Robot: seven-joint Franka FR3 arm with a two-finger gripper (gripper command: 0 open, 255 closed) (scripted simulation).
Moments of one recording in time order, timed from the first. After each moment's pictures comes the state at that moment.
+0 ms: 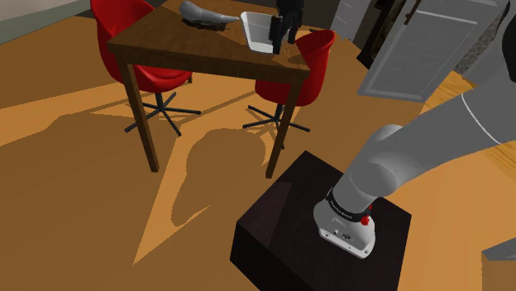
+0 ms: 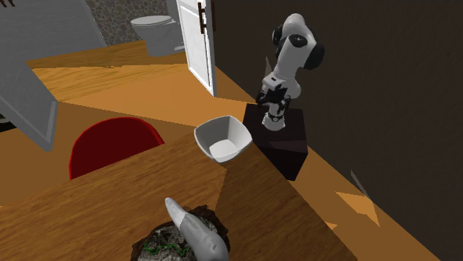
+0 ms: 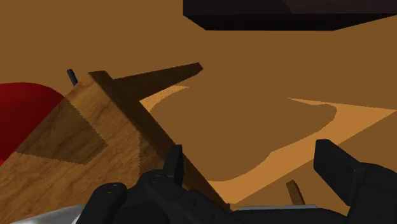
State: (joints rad) arm -0.03 -0.44 -0.06 -2.05 -0.19 1.61 -0.14
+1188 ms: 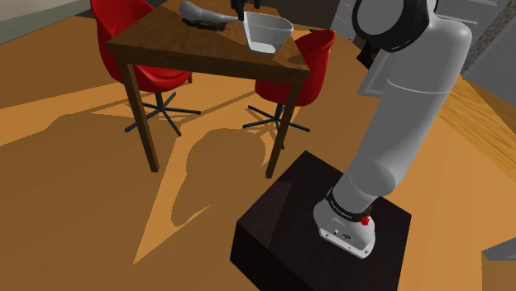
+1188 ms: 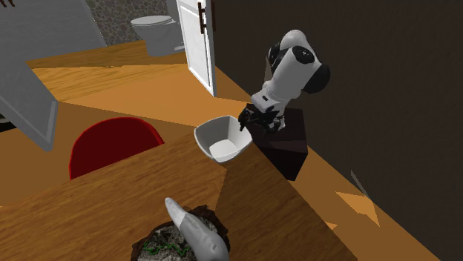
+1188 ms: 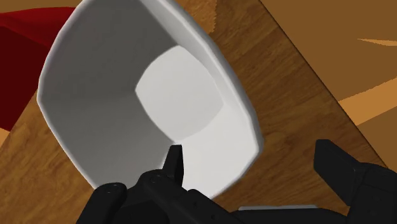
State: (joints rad) arm -0.05 0.21 -0.06 -1.27 -0.32 1.54 -0.19
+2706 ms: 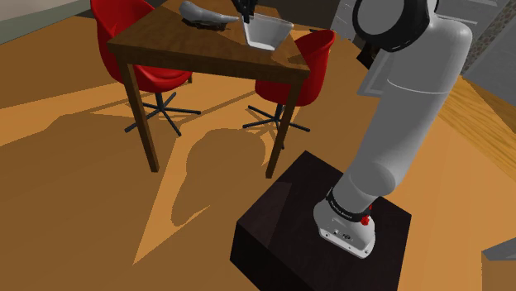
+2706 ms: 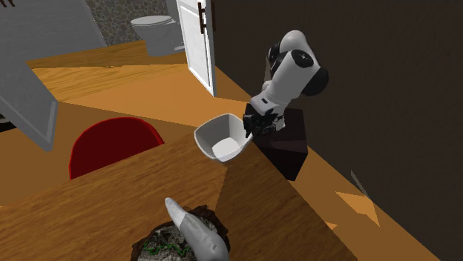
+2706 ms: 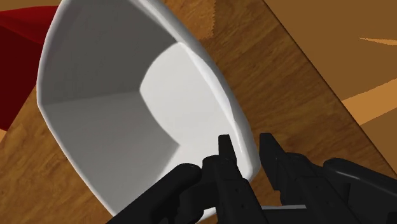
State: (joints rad) arm -0.05 0.21 -0.06 -1.29 -0.32 1.57 -0.19
